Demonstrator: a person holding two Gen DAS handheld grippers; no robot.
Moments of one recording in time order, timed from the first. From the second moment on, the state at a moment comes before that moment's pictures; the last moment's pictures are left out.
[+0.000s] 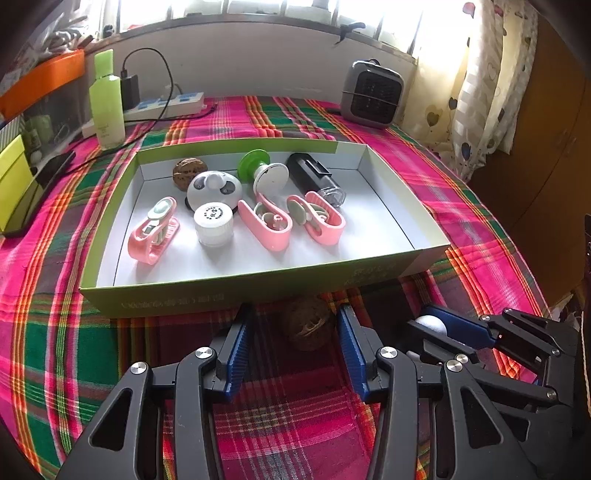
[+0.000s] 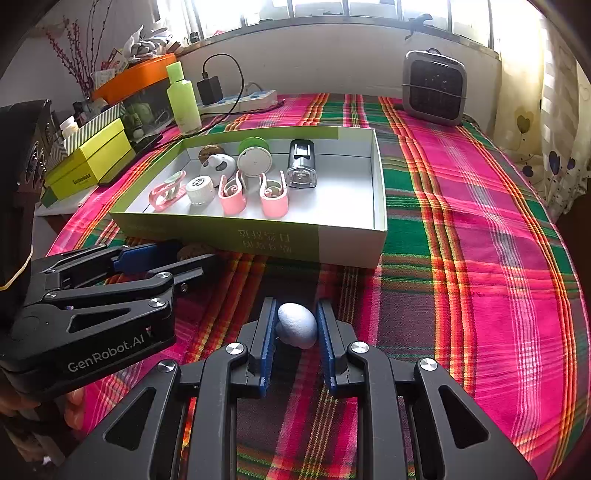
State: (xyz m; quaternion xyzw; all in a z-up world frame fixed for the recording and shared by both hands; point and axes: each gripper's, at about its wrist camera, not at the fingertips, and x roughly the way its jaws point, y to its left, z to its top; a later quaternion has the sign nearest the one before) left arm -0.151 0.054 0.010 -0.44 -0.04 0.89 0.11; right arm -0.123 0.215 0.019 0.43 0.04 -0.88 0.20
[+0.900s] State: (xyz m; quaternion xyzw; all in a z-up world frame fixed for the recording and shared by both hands) left arm -0.147 0.051 0.010 -0.44 -0.04 0.89 0.10; right arm -0.122 0.215 0.021 0.43 0.03 -0.88 0.20
